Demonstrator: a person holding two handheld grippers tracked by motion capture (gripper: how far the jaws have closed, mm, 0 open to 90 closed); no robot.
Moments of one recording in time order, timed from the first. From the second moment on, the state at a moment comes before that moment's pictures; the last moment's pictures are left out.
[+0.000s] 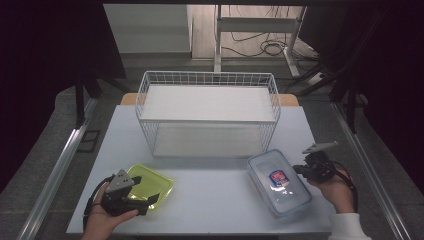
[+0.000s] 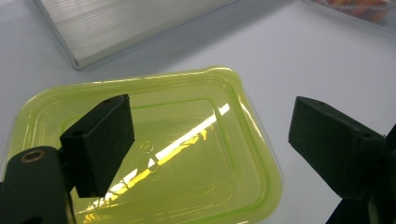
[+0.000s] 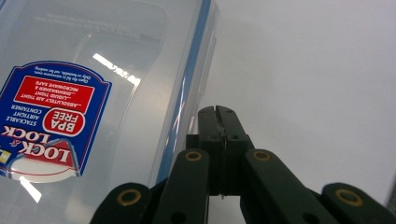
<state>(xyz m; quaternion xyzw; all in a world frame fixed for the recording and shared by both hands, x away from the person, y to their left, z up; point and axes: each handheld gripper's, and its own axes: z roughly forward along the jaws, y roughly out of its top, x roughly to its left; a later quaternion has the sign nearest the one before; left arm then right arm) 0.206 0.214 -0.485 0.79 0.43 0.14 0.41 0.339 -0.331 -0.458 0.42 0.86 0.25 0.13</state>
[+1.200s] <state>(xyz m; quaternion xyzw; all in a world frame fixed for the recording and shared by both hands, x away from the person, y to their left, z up) 0.205 0.215 -0.484 0.79 0.43 0.14 0.41 0.298 -0.224 -0.437 0.35 0.88 0.30 0.13</state>
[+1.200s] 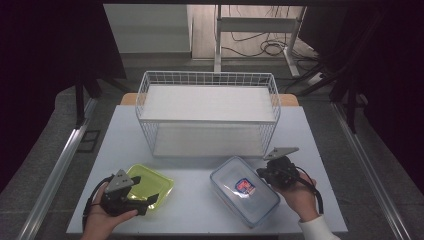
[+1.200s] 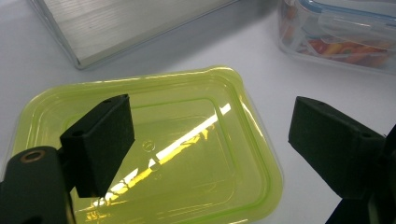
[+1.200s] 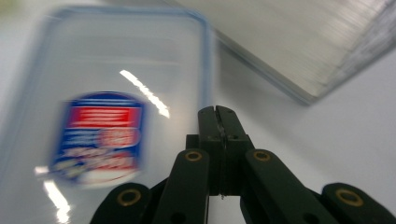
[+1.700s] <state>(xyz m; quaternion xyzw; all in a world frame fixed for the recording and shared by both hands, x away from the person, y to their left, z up) 0.206 0.212 -0.485 0.79 0.43 0.14 0.41 0.206 -0.168 -0.445 0.23 0.93 0.27 0.05</state>
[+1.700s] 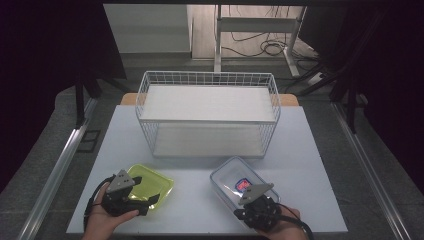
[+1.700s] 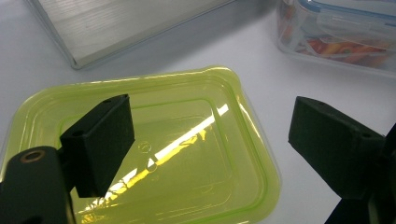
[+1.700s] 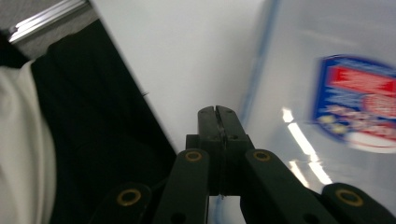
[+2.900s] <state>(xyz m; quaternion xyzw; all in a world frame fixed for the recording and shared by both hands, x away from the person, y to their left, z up) 0.207 0.214 -0.487 0.79 0.43 0.14 0.41 0.232 -0.270 -0.474 0.36 0.90 0.23 0.09</state>
